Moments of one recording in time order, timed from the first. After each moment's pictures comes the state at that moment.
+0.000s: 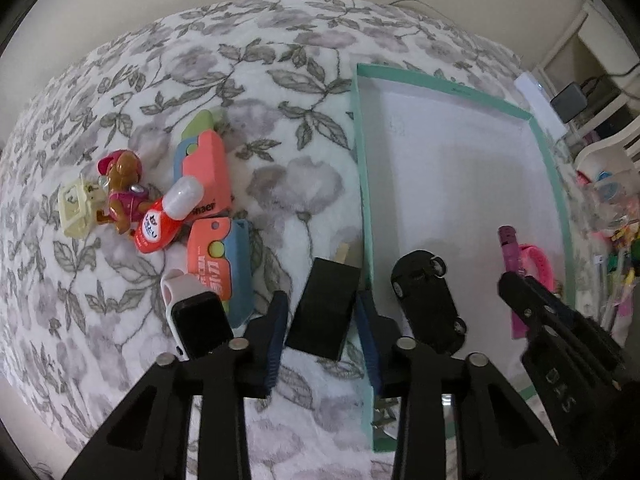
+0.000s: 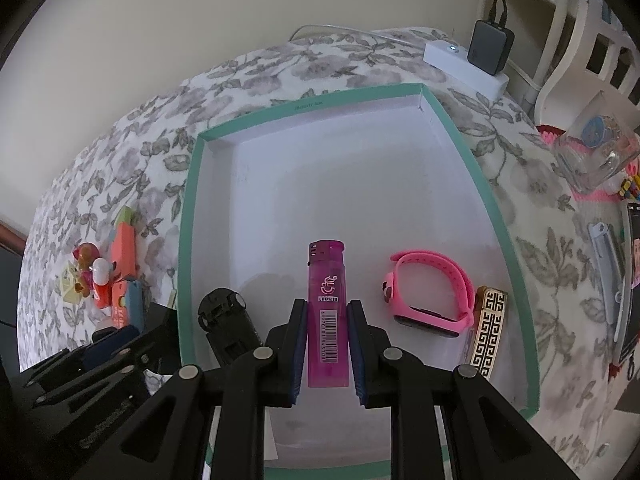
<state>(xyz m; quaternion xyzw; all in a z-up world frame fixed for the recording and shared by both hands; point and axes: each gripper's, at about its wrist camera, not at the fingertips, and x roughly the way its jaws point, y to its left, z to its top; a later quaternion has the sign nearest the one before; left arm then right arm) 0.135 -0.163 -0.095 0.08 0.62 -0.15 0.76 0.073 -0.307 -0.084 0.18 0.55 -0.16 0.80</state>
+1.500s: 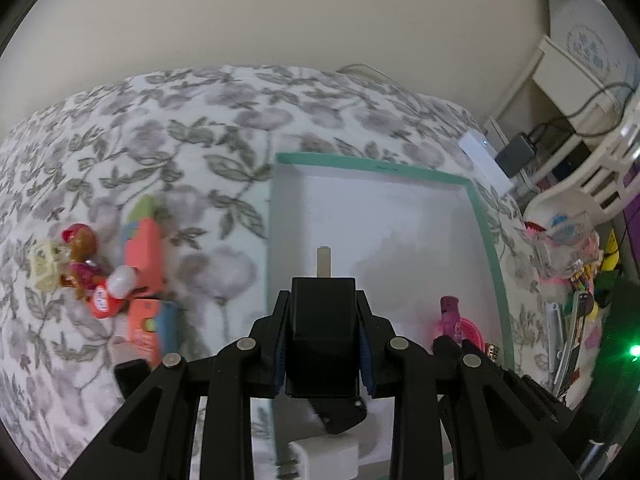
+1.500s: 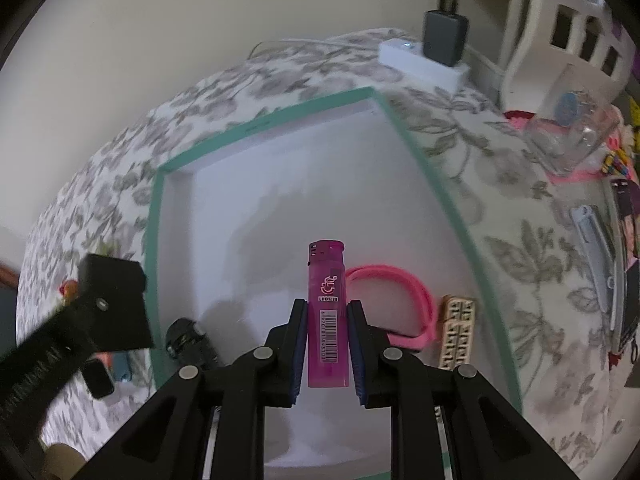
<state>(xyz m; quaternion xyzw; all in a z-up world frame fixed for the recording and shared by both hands) 0.141 -0.214 -0.068 0.02 0.54 -0.21 0.82 0.062 -0.343 -0.087 0.22 0.51 -0.22 0.80</state>
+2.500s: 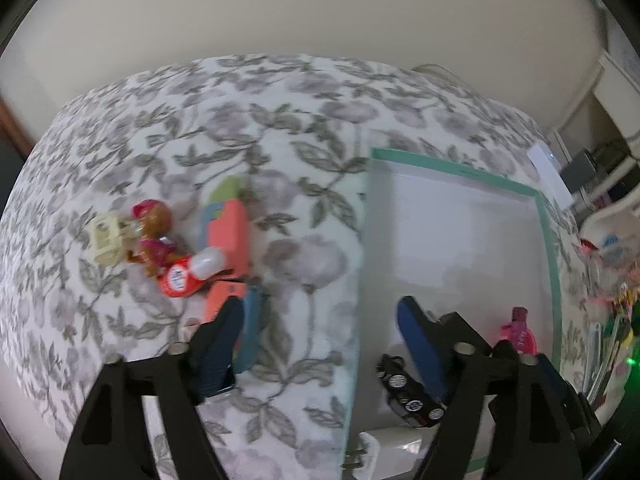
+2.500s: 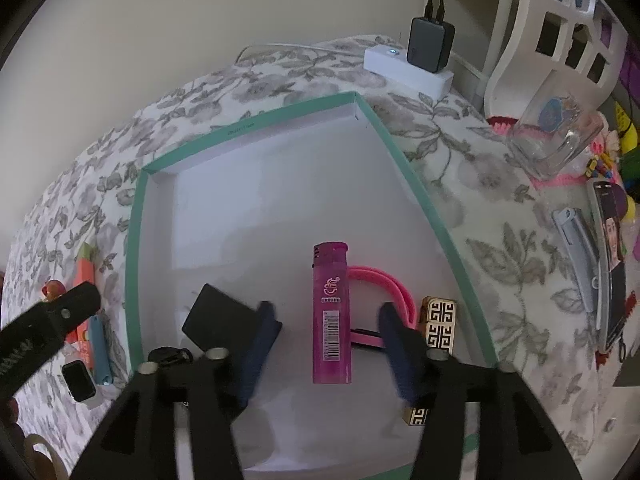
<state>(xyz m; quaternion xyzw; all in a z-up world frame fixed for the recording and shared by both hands) 0.152 -0.167 -0.064 0.03 0.56 -0.09 0.82 0.059 -0.338 -0.088 0.19 0.51 -0.24 0.80</state>
